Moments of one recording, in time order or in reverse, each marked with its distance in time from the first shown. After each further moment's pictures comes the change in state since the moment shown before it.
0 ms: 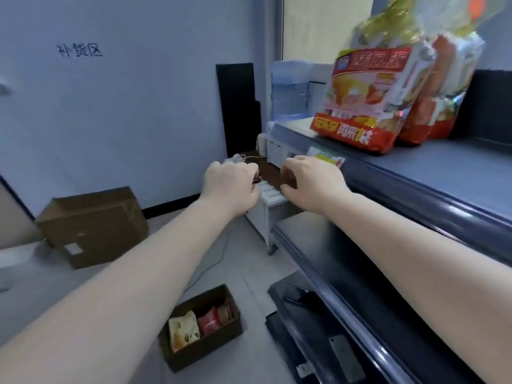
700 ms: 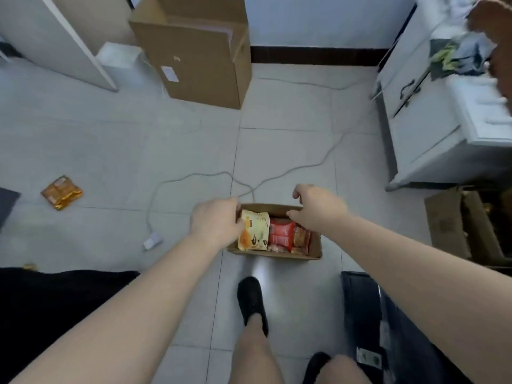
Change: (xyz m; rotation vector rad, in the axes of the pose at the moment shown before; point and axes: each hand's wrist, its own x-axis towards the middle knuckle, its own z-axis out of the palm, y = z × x) left_hand -0.142 -0.302 0.395 -0.232 -0.791 -0.872; right_hand 0.193 -0.192 0.513 0.223 -1.002 -0.201
